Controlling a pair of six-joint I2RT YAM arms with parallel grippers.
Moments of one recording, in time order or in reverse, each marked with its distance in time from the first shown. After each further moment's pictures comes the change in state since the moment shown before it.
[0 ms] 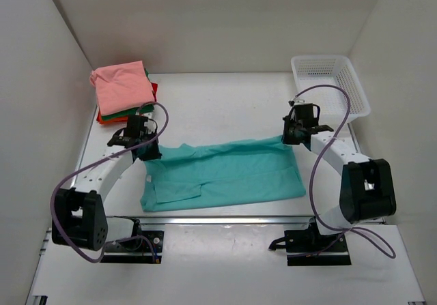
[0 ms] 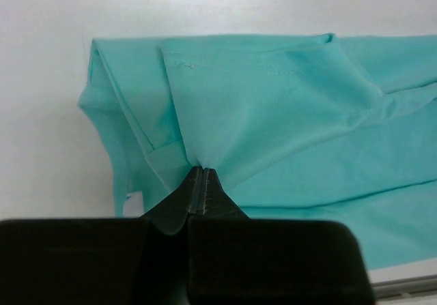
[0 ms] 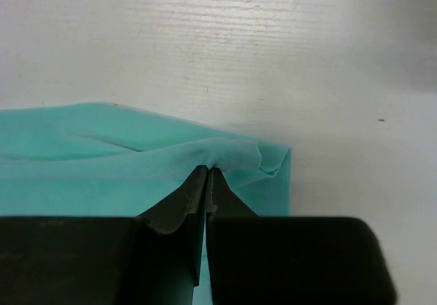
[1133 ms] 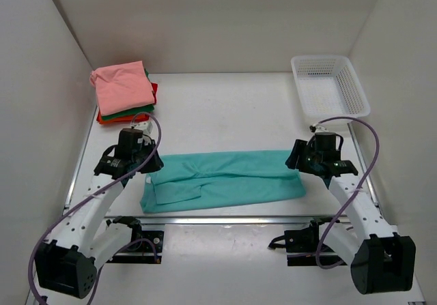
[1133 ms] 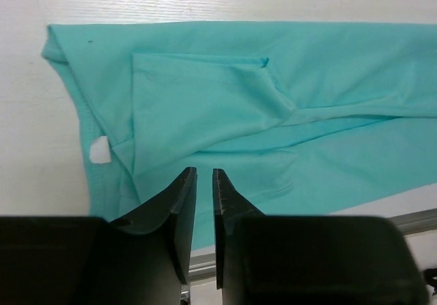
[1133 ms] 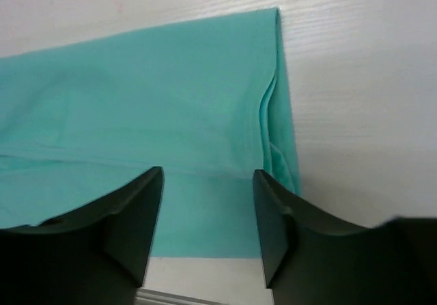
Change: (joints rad) left arm -0.067 -0.378 -0.097 -0.169 0.027 -0.065; right arm -0.066 -0.546 -0.328 -0.212 -0.103 0.127
